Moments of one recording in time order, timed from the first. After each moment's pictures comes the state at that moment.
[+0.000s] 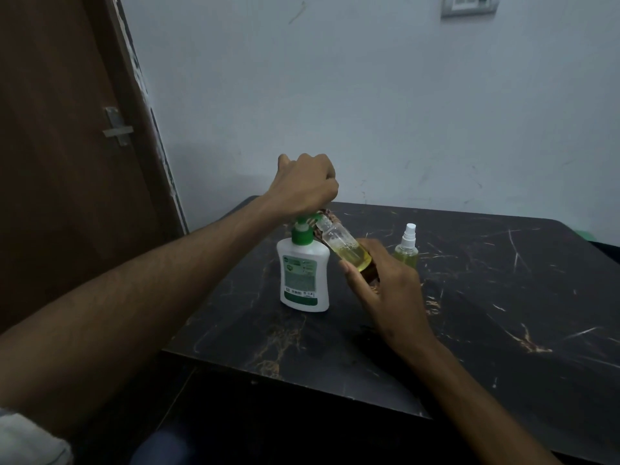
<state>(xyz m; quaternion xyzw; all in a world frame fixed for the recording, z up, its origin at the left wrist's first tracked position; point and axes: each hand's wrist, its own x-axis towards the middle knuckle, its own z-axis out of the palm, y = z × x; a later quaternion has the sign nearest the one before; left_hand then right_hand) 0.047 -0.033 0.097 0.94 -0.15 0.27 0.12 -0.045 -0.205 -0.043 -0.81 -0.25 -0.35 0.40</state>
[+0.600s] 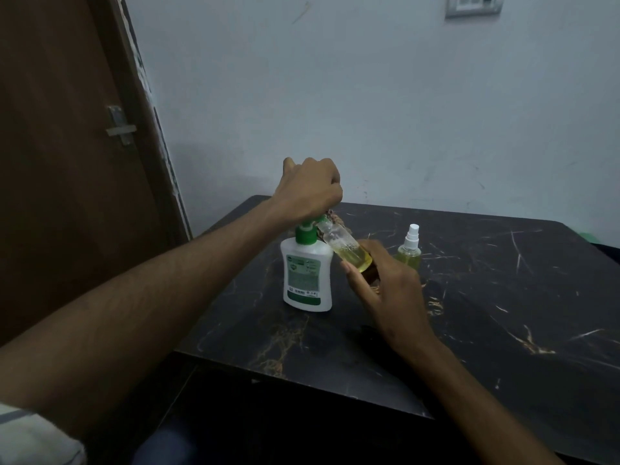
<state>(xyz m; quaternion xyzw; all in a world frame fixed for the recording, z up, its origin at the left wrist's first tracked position) 0.045 -0.034 0.092 0.95 -0.15 0.26 0.12 -0.044 -0.203 -0.044 -0.81 -0.26 -0.34 0.39</state>
